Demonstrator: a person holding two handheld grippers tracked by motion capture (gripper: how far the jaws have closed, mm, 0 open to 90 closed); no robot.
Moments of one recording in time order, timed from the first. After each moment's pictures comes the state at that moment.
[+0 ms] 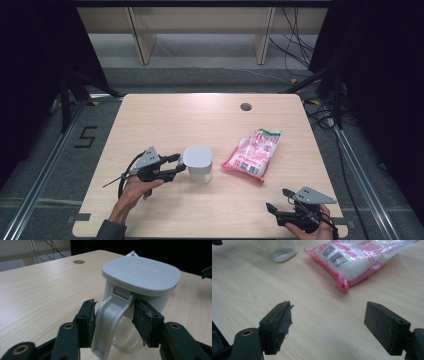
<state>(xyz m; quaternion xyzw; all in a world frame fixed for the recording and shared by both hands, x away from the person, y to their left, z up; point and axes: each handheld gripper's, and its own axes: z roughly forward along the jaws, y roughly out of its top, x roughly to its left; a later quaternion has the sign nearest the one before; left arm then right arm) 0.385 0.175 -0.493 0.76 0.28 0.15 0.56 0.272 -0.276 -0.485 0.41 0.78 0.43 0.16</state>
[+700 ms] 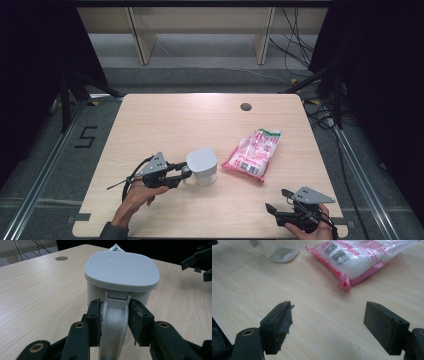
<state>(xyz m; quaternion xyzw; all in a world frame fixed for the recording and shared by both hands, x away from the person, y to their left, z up) 0.372 0.158 -0.488 0.79 0.24 0.13 0.56 0.273 -0.274 -0.486 0.41 0.79 0.43 0.16</state>
